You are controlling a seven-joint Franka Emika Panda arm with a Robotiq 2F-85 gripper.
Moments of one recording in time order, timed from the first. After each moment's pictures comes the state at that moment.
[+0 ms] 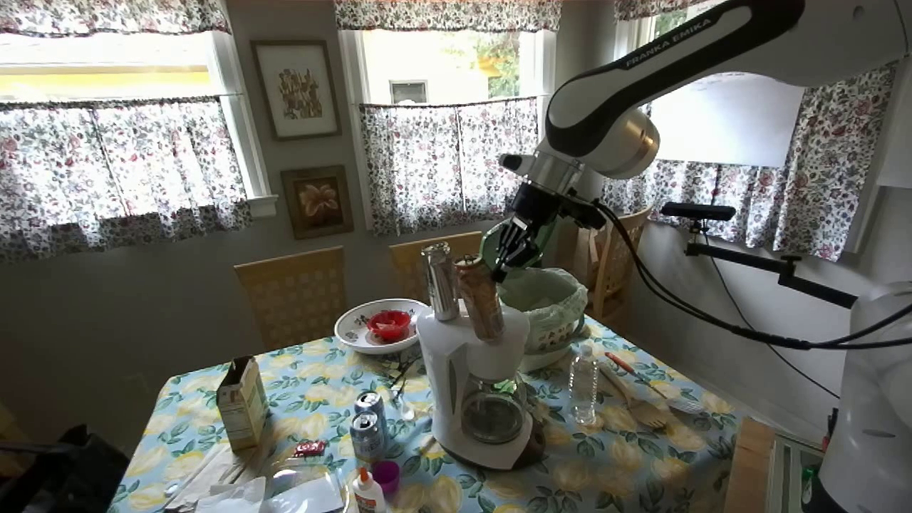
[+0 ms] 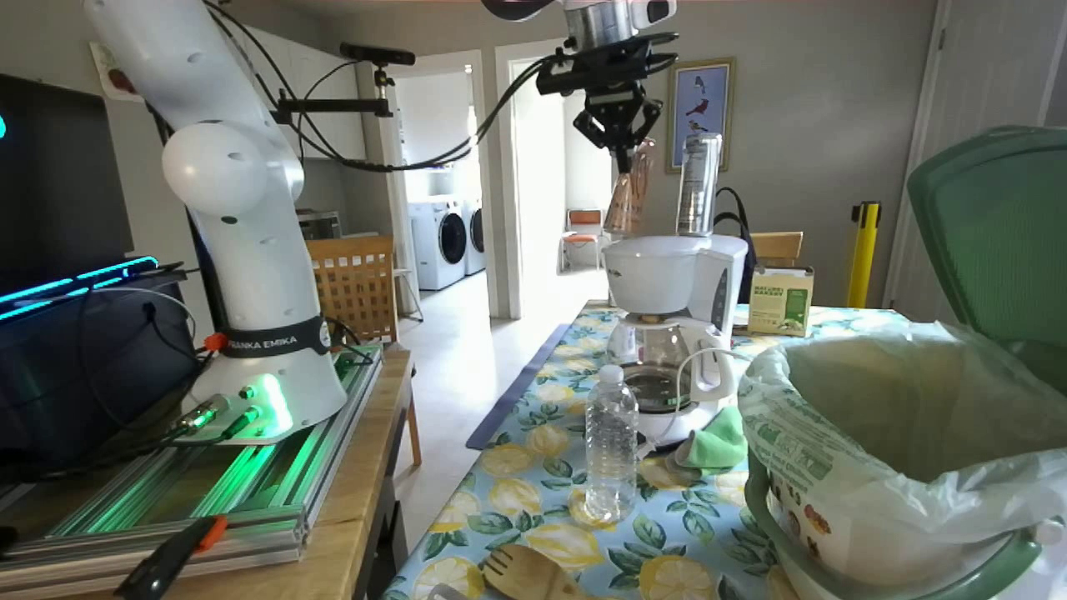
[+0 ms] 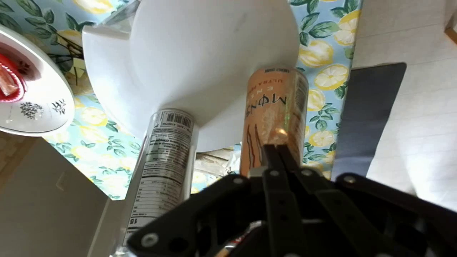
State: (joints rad) arm 0.15 -0.35 -0.20 -2.40 0.43 2.33 -1.23
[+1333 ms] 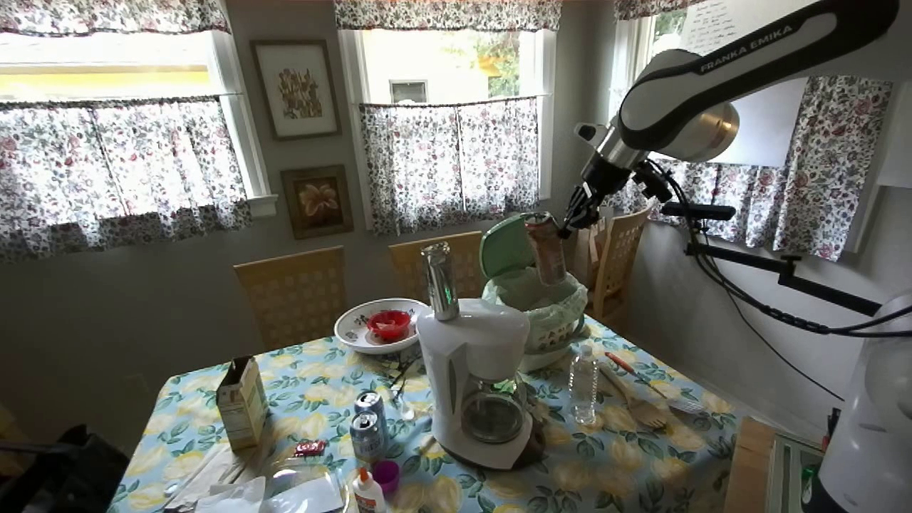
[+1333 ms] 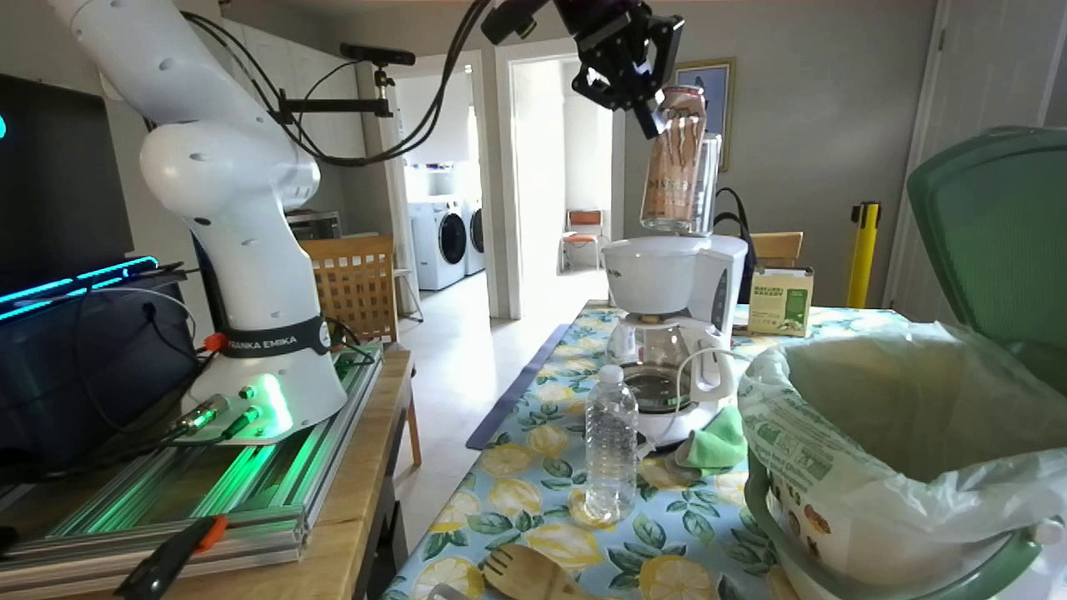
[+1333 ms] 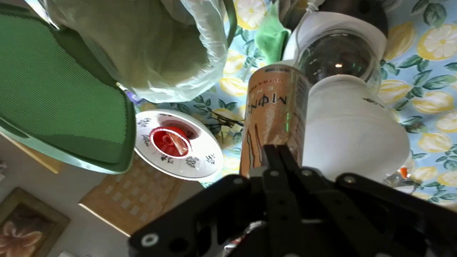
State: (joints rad) arm -0.11 -0.53 -0.25 -2.51 0.15 2.47 -1.09
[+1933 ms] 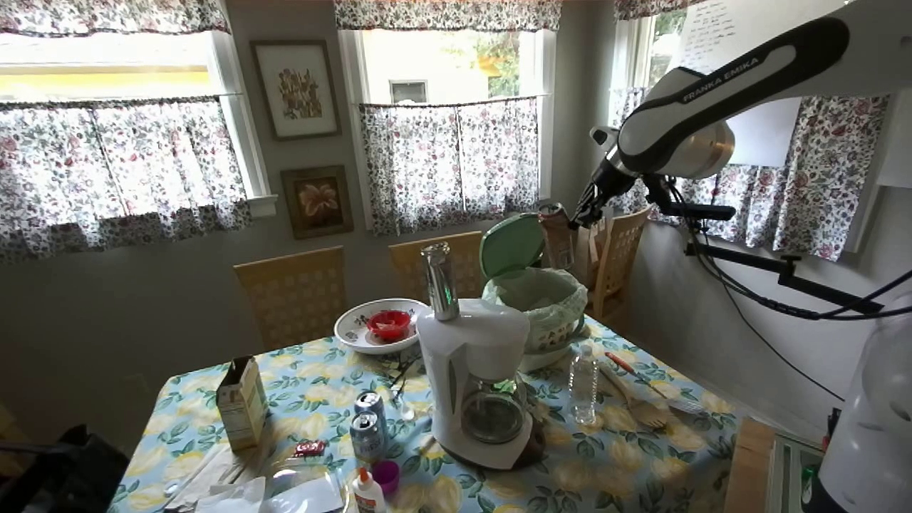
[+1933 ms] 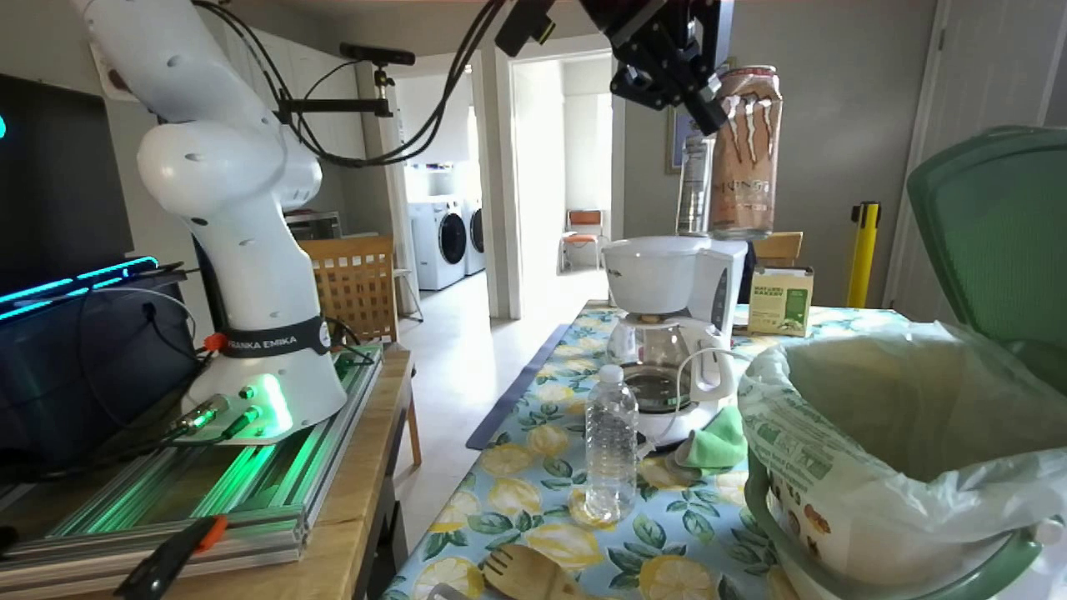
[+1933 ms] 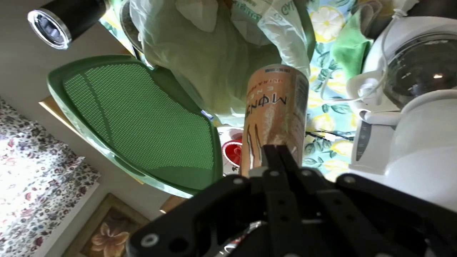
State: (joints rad) arm -0.14 -0.43 -0.33 -2.51 0.10 2.72 -1.05
